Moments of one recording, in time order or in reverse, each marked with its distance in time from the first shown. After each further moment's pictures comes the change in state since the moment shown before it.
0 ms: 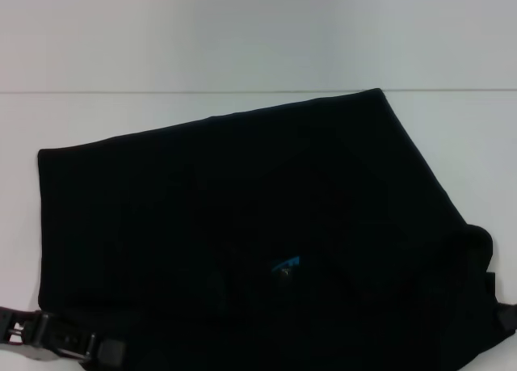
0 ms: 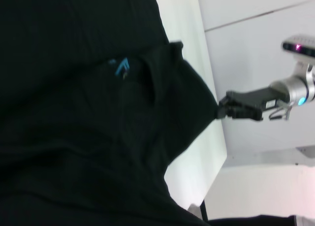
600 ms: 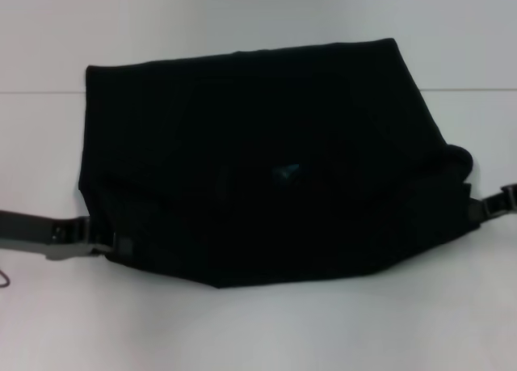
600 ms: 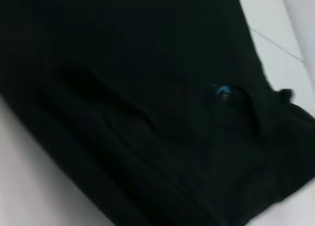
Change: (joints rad) left arm -0.096 -0.006 0.047 0.003 -0.005 -0.468 -0.075; right arm 0.098 0.020 0.004 -0.001 0.050 0.305 0.126
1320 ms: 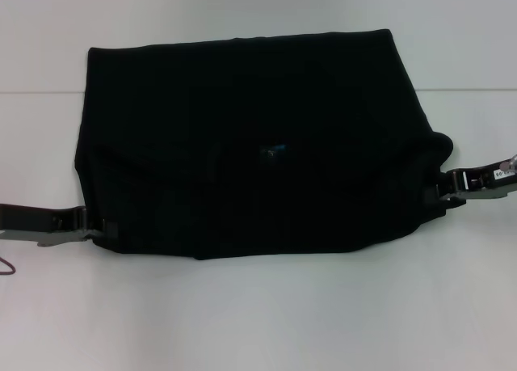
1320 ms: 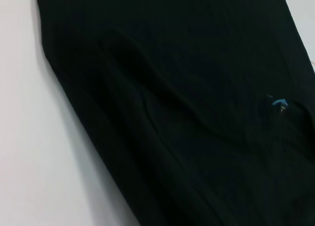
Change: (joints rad) left arm 0.004 -0.031 0.001 0.000 0.037 -0.216 -0.002; right arm 0.059 0.085 -0.089 0.012 -0.011 0.196 0.146
